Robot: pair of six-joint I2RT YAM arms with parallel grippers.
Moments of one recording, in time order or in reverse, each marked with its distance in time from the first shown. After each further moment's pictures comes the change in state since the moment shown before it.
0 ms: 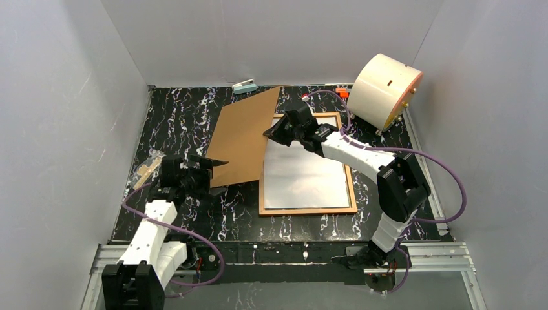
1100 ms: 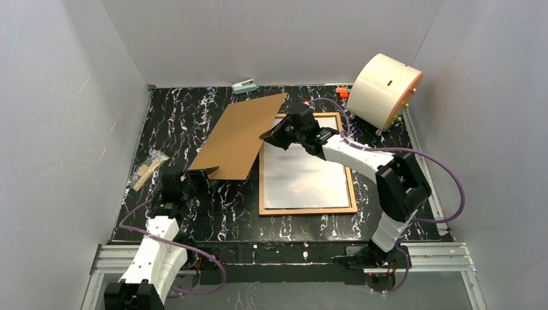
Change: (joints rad) left arm -0.032 -0.152 -0.167 0.173 -0.226 -0.305; right arm -0.007 -0.003 -0.061 0.089 -0.134 0.147
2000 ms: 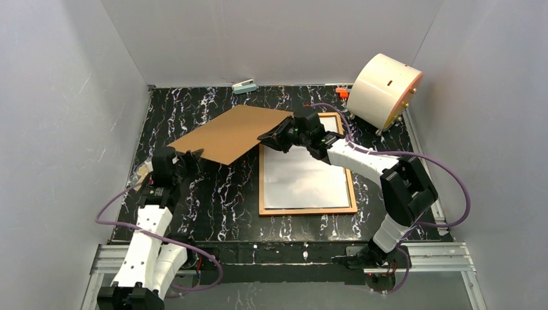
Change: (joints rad) left arm -0.002 0.036 0.262 -0.168 -0.262 0.024; right arm -0.018 -0.053 -0.094 0.115 -0.123 0.127
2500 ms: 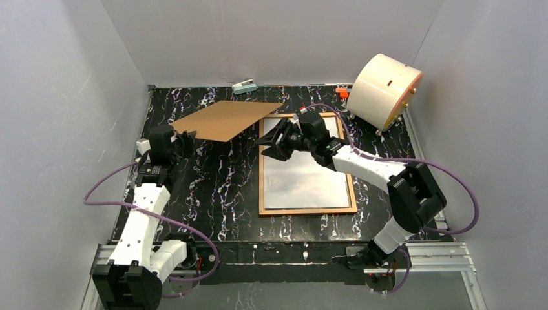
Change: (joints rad) left arm -0.006 0.192 0.259 -0.028 -0.149 0.074; right arm 0.000 -0.067 -0.090 0.087 -0.151 -0.095
